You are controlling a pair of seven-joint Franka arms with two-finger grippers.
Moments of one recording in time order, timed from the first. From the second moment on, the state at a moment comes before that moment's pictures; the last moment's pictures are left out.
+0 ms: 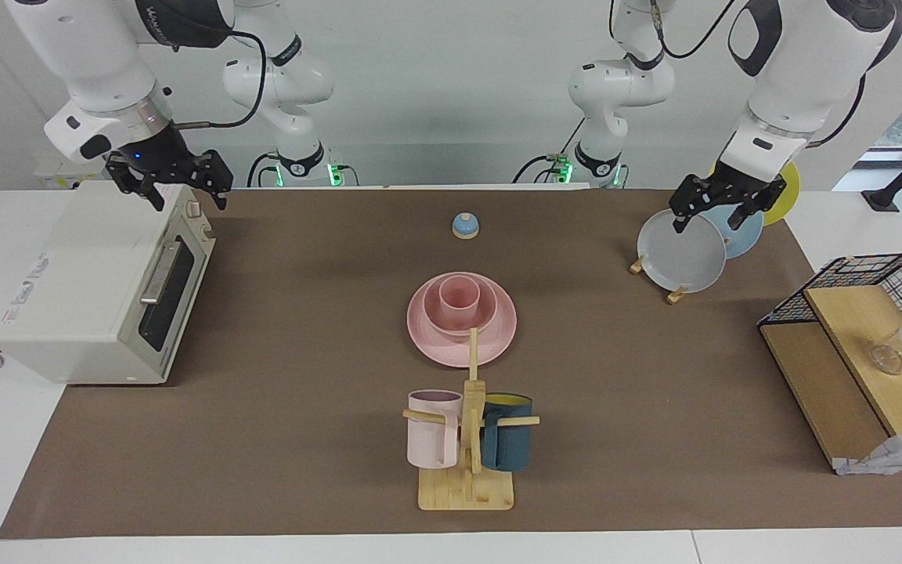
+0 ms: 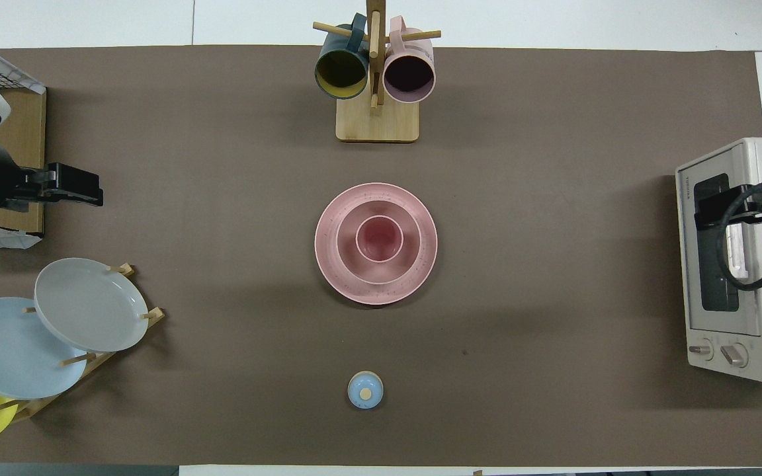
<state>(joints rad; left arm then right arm) 0.02 -0.02 -0.16 -1.64 -0.02 1.64 -0.12 0.05 -0.03 -0.06 -1.60 -0.02 1.49 -0.03</state>
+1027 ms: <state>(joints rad) 0.04 -0.07 -0.18 -1.70 -0.02 1.59 -0.12 0.05 -0.03 -0.06 -1.60 -0.02 1.49 -0.03</state>
